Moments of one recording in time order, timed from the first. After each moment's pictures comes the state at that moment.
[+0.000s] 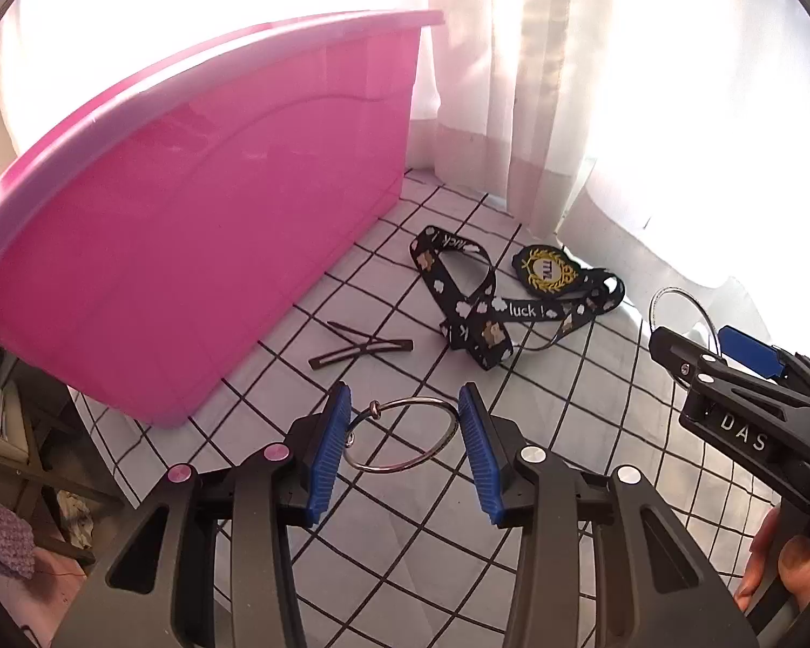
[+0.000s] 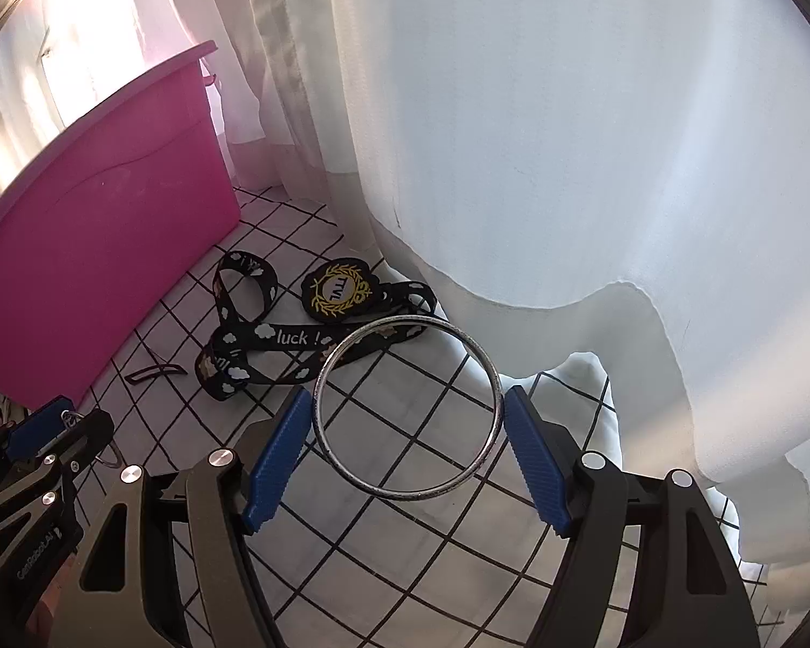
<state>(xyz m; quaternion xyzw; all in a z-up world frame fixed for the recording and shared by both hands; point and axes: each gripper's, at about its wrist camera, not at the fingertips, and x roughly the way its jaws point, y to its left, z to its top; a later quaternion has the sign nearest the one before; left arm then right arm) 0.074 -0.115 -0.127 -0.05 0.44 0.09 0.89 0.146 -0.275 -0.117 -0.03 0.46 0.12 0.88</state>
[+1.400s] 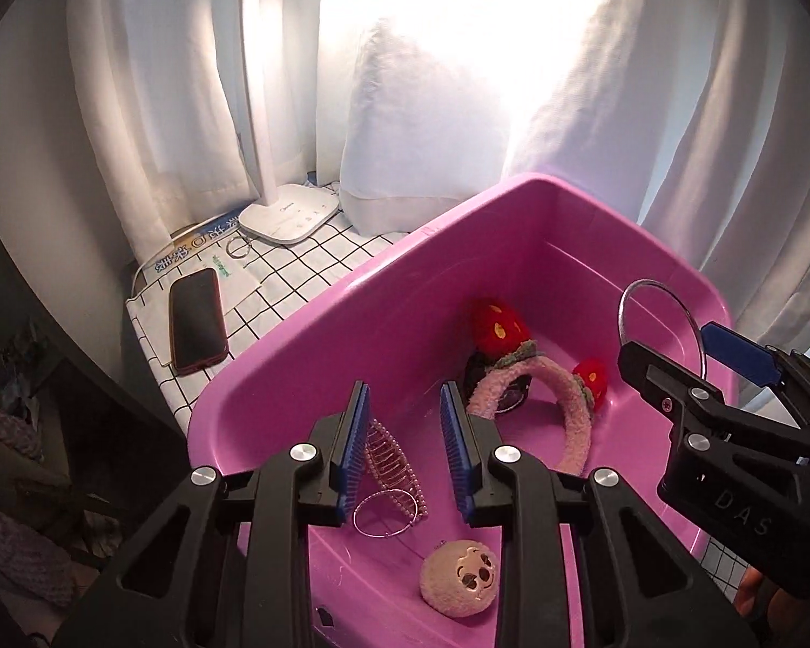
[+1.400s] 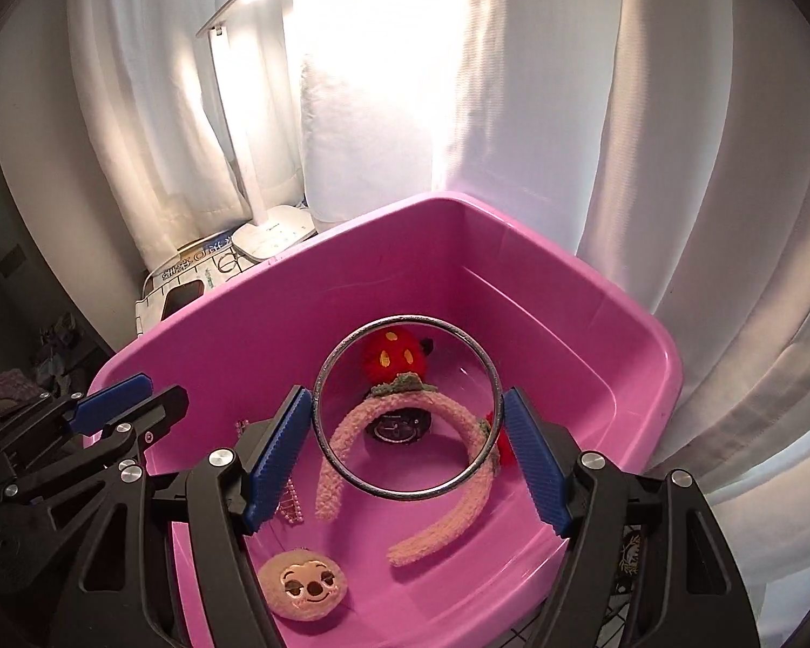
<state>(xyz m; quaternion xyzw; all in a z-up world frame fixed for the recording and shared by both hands) 0.121 0.159 -0.022 -0.11 0.41 0.16 0.89 0.207 0.036 0.014 -0.10 0.40 0.25 0.87</state>
